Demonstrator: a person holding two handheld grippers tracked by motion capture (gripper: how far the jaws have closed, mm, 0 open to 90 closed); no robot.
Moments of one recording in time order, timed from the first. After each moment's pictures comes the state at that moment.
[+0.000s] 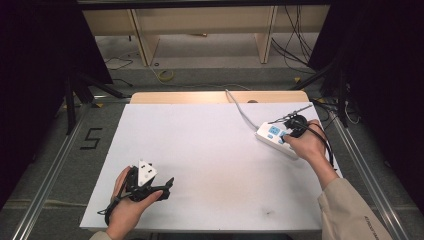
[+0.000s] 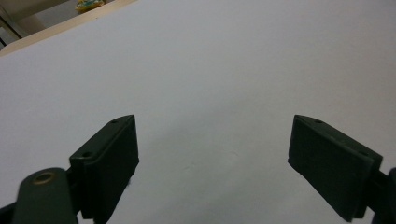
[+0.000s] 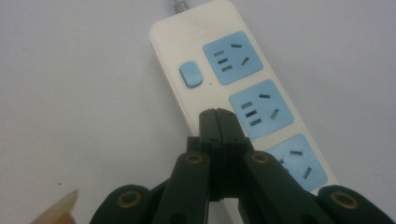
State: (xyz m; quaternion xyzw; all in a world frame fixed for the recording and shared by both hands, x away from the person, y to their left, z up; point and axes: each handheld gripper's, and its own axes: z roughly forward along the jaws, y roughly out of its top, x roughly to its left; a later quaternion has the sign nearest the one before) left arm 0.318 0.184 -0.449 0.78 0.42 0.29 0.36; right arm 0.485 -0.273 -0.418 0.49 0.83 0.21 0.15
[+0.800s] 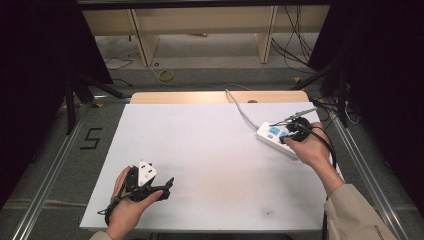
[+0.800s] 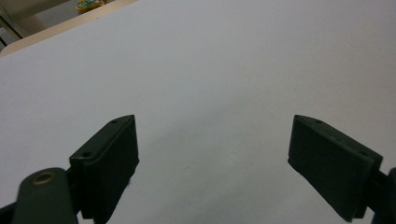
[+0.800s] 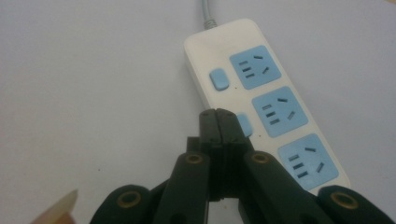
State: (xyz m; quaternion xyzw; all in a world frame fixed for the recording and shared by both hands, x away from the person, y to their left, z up) left arm 0.318 0.184 -0.449 0.78 0.42 0.29 0.36; right arm 0.461 -0.271 -0.405 0.47 0.83 0.26 0.15
